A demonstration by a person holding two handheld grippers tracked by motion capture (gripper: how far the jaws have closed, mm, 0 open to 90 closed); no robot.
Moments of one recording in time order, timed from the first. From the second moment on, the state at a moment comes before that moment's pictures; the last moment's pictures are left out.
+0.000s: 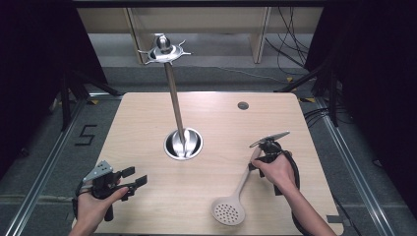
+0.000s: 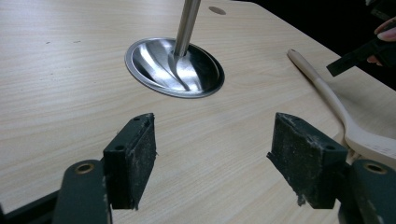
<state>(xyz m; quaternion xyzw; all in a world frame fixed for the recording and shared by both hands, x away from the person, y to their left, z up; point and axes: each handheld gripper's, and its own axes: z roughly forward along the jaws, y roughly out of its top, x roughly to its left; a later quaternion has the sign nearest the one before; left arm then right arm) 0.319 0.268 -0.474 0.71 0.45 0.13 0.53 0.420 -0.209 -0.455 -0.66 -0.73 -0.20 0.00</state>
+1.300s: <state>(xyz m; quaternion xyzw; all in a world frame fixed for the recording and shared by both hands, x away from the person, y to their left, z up) 0.319 0.269 -0.474 0.71 0.45 0.13 0.53 0.455 -0.177 -0.471 -0.63 -0.77 -0.13 0.01</state>
